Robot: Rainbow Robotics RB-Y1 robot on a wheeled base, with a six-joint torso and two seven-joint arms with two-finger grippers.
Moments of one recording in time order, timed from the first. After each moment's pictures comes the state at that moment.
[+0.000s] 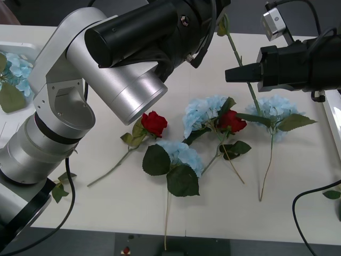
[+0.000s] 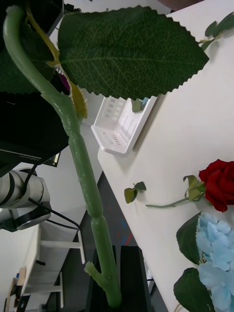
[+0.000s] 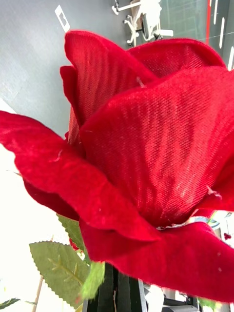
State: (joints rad) right arm -0.55 -0.48 -0.20 -1.65 -1.68 1.58 1.65; left arm -0.80 0.35 -0.53 -2.03 0.18 0.93 0.19
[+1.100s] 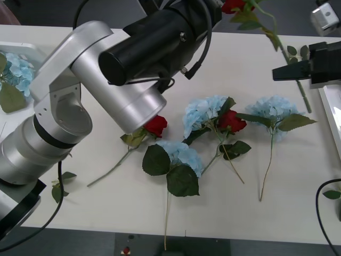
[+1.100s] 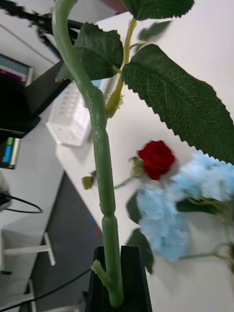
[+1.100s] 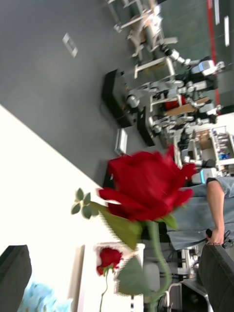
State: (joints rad) right arm -0.55 -0.60 -0.39 -1.65 -1.54 1.77 1.62; left arm -0.80 0.42 -0.60 -2.03 0.10 0.96 0.19
